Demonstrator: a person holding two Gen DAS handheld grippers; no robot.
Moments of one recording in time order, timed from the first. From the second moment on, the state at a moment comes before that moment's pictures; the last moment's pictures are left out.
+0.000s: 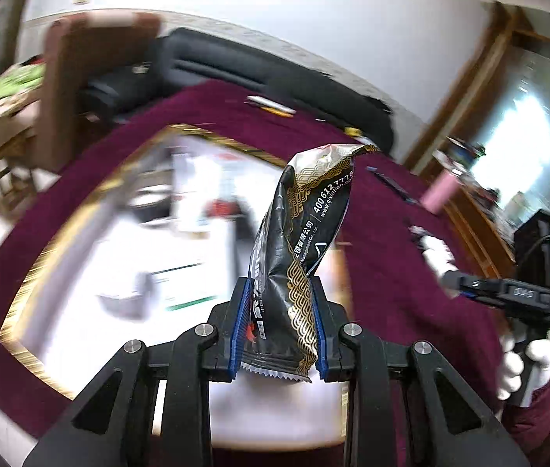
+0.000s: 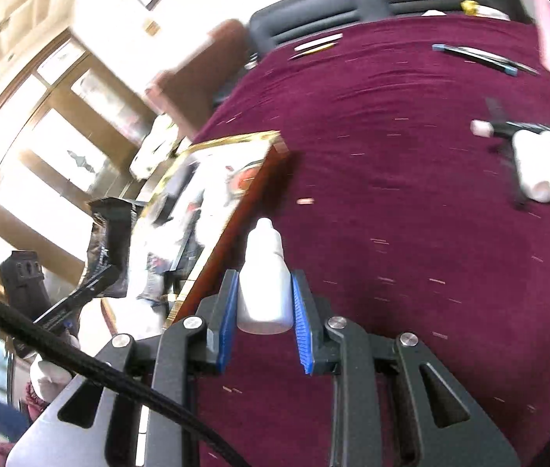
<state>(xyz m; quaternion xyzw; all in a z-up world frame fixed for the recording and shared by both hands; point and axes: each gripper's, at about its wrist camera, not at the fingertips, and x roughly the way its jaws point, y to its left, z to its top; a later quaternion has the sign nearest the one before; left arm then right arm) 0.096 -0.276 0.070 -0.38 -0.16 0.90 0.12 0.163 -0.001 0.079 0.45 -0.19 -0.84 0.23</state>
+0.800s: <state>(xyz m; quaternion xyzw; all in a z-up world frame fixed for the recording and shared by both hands) 0.098 -0.327 0.037 -0.42 -0.17 0.89 0.06 0.078 -0.184 0.039 0.53 -0.12 -0.79 0.29</state>
